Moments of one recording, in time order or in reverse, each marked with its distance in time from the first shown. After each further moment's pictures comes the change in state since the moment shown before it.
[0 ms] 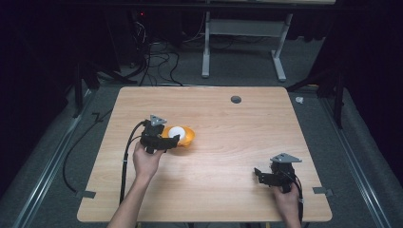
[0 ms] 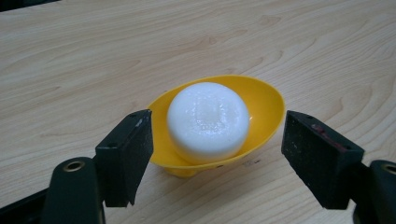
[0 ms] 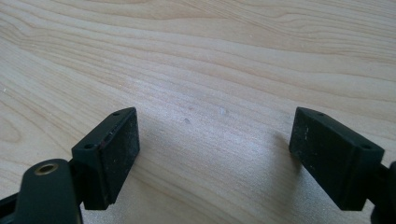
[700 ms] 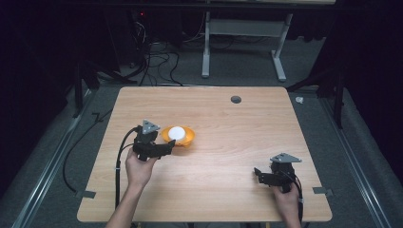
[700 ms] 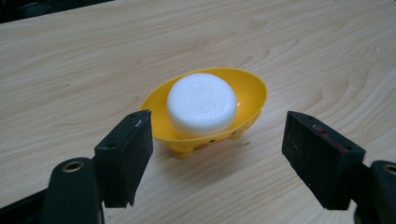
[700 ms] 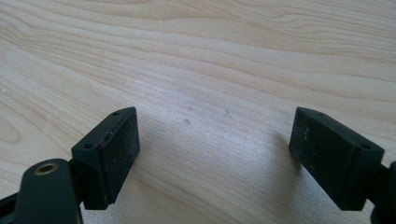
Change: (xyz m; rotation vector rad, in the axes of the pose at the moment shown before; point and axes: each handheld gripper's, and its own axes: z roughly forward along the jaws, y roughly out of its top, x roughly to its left) left arm -0.001 -0.016 -0.031 -0.042 -0.009 0.012; right arm 0.000 0.000 0.000 0.000 -0.002 -0.002
